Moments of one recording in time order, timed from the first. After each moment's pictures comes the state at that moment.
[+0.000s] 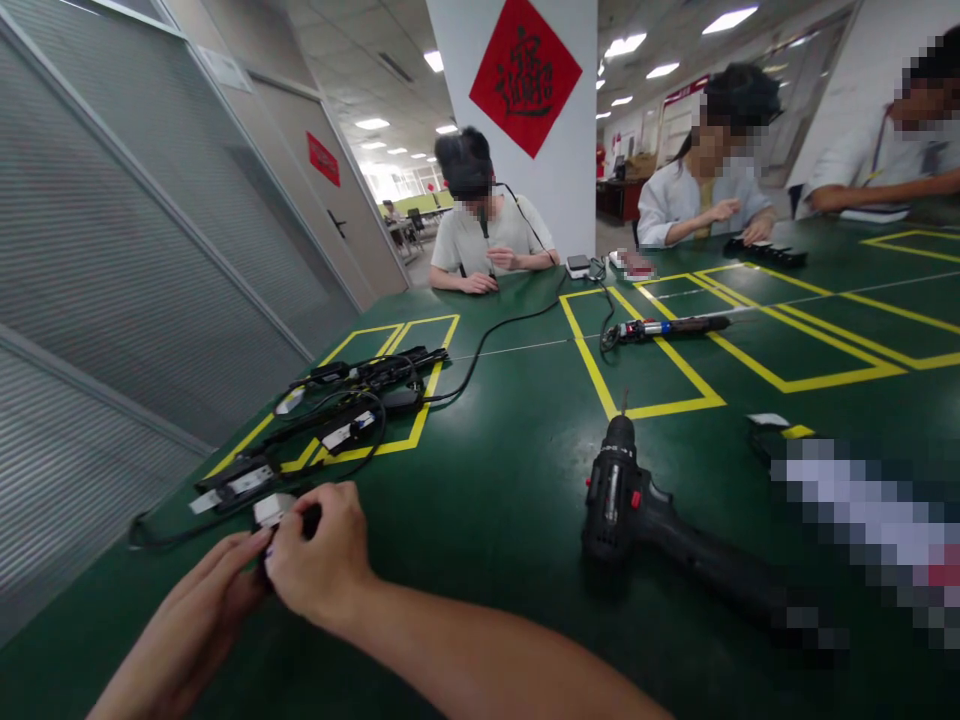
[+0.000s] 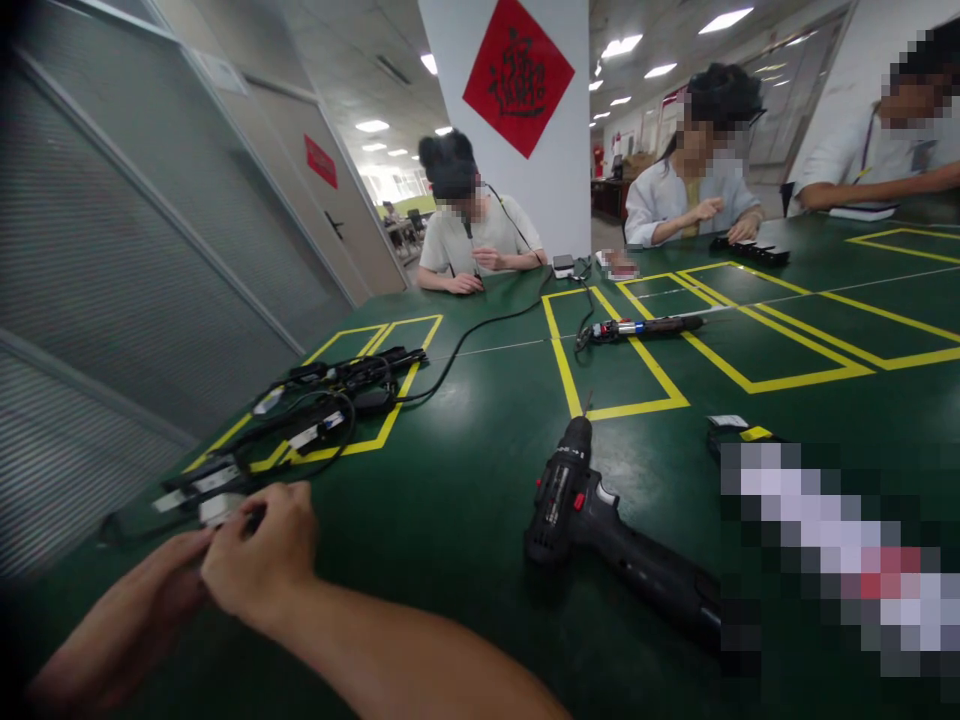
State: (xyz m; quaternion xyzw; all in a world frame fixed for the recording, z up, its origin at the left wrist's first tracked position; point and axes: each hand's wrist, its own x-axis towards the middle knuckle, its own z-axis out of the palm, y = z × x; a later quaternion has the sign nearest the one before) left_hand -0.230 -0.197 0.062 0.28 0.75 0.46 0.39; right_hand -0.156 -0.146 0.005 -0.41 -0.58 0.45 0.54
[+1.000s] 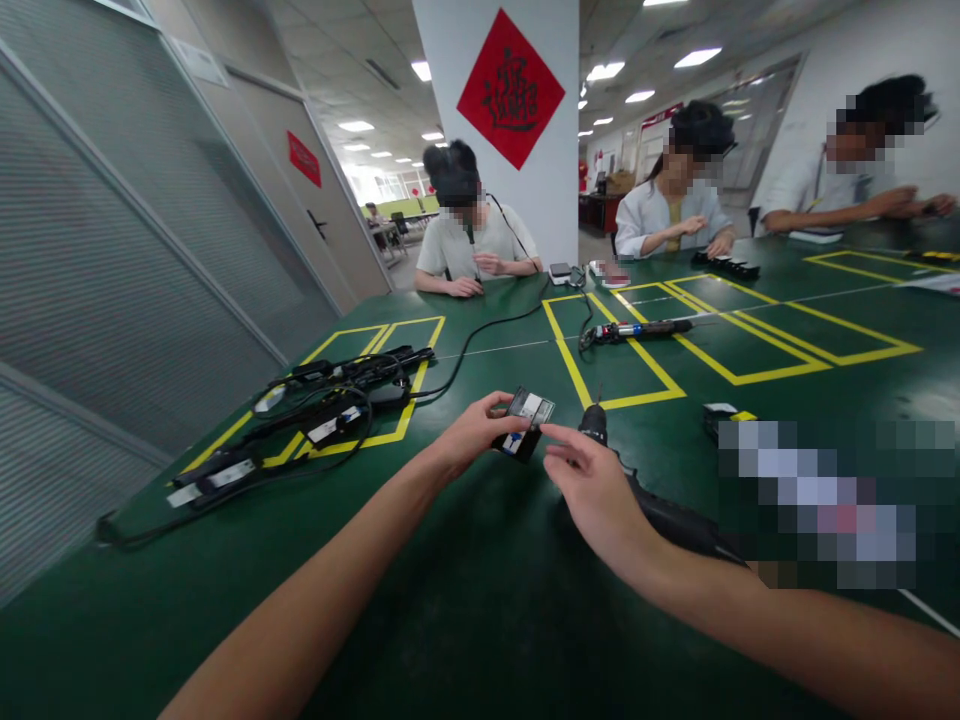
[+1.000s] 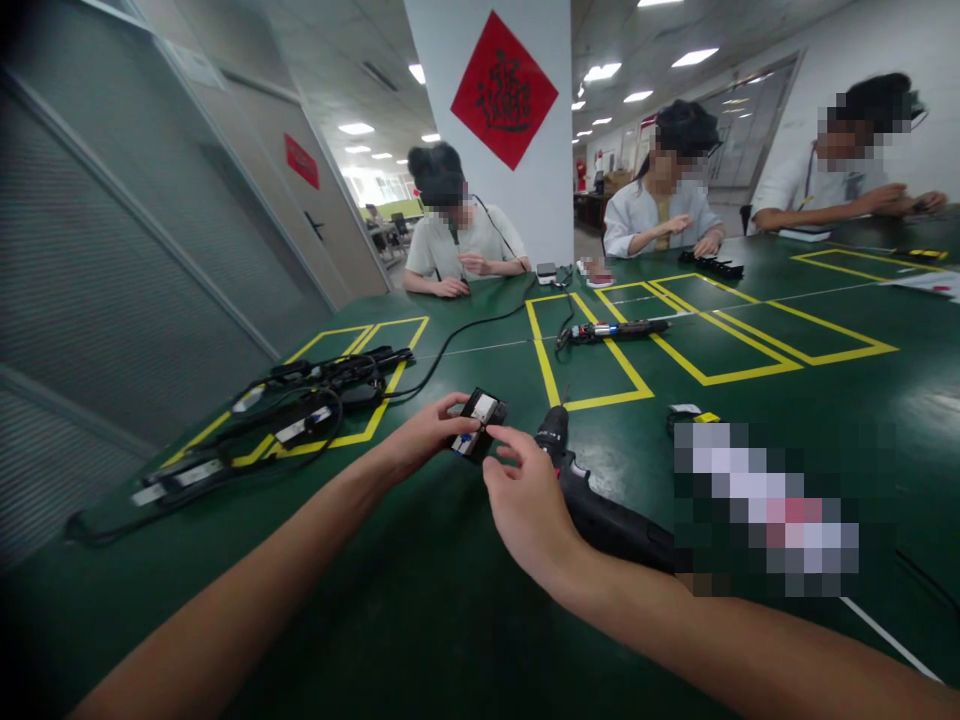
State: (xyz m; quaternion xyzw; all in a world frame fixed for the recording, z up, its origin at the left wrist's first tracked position) left_hand -0.007 -0.083 0.069 0.62 0.46 0.29 0.56; right_hand 0.156 -0.187 0.062 -0.53 -0.58 0.37 0.49
